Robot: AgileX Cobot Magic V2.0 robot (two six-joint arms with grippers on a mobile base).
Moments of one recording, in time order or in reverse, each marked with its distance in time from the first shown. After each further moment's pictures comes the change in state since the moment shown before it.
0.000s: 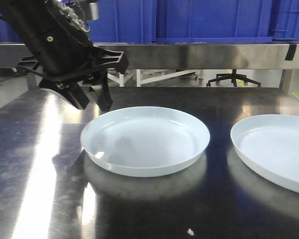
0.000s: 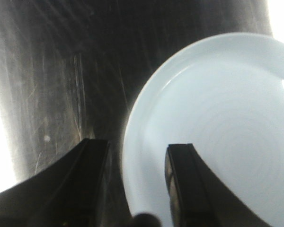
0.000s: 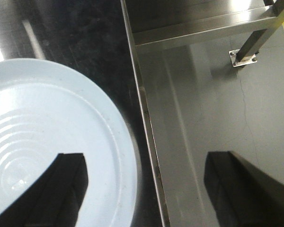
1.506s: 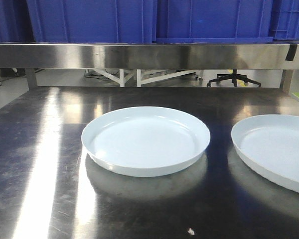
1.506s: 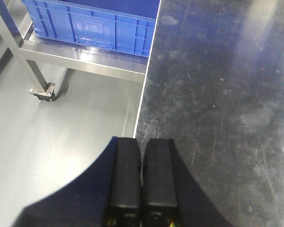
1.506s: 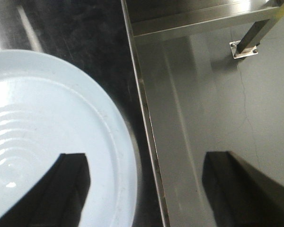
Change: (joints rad) left arm 0.543 -1.023 0.678 0.072 0.044 0.000; right arm 0.000 0.052 0.000 0.000 -0.018 0.000
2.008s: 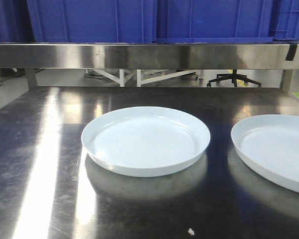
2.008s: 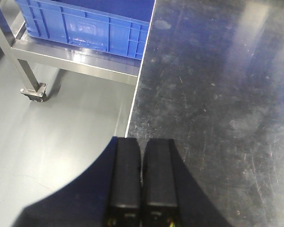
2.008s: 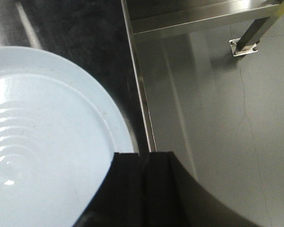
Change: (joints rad) left arm 0.000 0.000 0.000 -0.030 -0.006 0.000; right arm 0.000 0.002 0.000 0.000 0.008 0.000
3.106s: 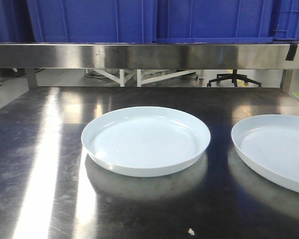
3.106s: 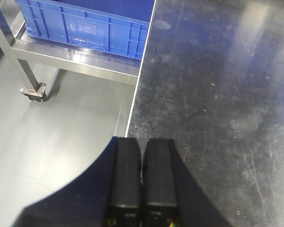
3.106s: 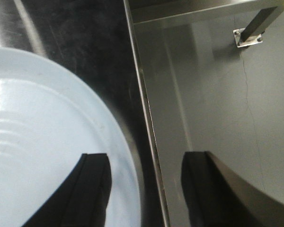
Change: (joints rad) left arm -0.004 0.000 0.000 0.000 0.000 0.000; right arm 0.000 0.160 -0.031 0.000 -0.066 0.000
